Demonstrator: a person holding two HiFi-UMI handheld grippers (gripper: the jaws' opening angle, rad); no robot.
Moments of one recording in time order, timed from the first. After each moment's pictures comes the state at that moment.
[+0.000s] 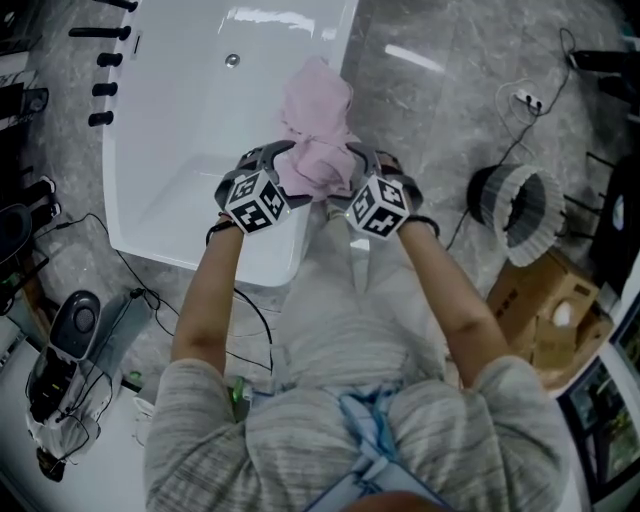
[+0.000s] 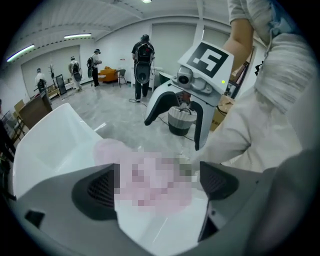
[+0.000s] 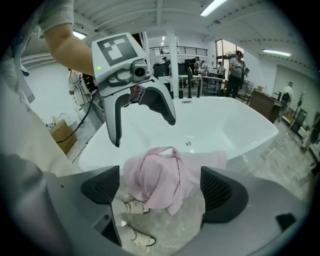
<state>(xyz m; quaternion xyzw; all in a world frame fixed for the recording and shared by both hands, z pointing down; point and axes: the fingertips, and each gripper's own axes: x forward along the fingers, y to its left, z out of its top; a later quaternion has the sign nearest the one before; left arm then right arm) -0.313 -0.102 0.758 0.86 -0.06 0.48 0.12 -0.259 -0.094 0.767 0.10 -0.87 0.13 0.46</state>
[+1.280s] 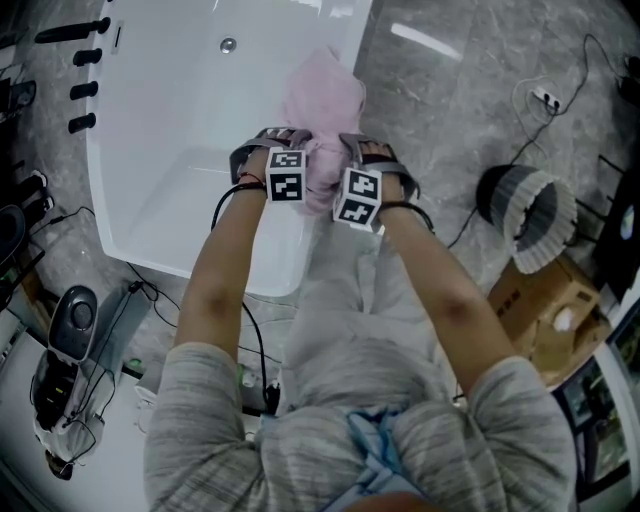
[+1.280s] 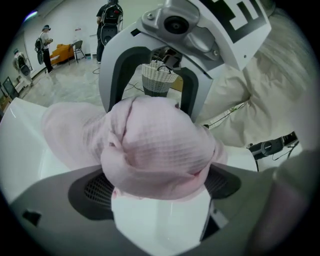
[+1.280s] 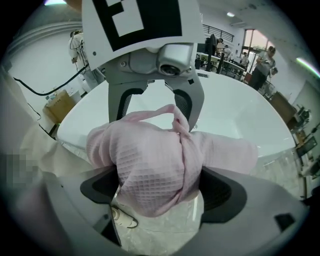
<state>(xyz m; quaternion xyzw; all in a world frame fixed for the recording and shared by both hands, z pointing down) -0.329 -0.075 0.830 0.77 0.13 0.63 0.07 -0.270 -0.083 0.823 0.04 -0.81 0.03 0.58</state>
